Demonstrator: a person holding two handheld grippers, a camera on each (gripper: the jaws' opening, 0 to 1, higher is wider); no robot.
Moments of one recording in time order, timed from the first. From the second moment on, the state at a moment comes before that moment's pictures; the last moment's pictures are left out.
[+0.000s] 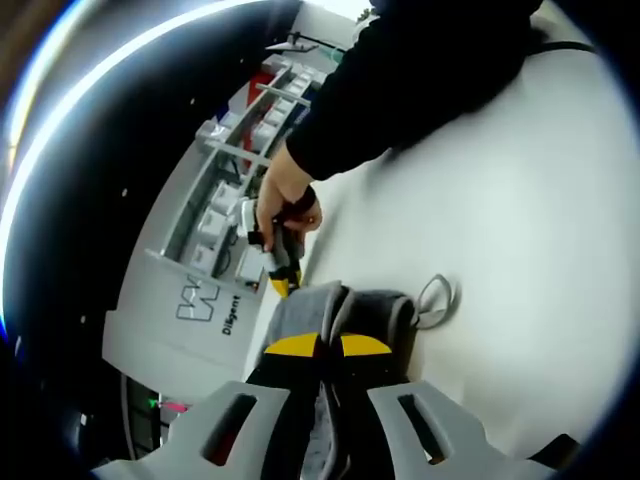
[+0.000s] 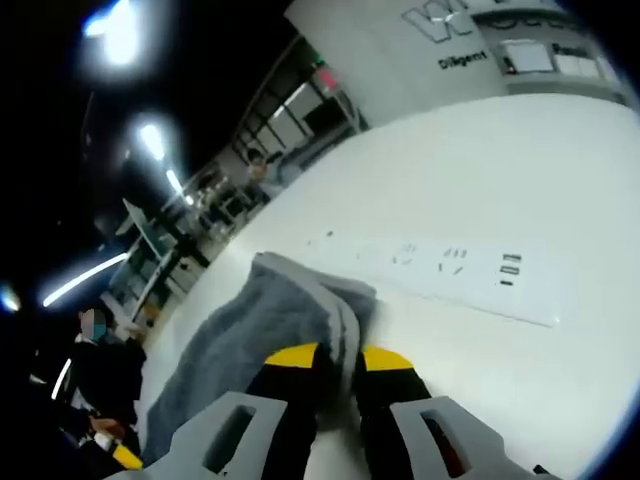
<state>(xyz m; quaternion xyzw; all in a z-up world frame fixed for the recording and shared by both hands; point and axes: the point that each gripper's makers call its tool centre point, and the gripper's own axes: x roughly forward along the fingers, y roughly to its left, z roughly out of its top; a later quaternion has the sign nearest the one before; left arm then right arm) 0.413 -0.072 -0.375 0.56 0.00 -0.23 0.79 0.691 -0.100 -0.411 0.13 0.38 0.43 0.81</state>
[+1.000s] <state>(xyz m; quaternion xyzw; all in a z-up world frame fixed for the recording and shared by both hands) 0.404 -0.077 -0.377 0.51 0.02 -0.27 0.82 0.699 -0.097 -0.391 0.15 0.36 0.43 0.82</state>
